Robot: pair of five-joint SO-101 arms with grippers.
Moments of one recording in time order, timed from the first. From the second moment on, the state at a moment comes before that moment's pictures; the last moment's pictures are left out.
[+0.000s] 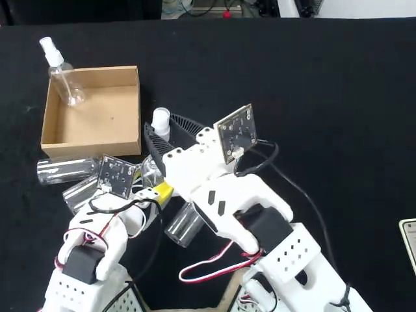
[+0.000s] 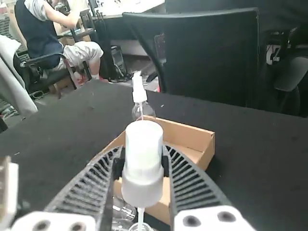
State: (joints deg) left arm 14.9 -104.0 86.5 50.8 -1.2; right arm -38.9 -59.8 54.8 24.9 -9.5
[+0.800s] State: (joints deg) left arm 14.9 -104.0 87.3 49.8 -1.2; right arm -42.5 -59.9 65.3 23.8 -2.6
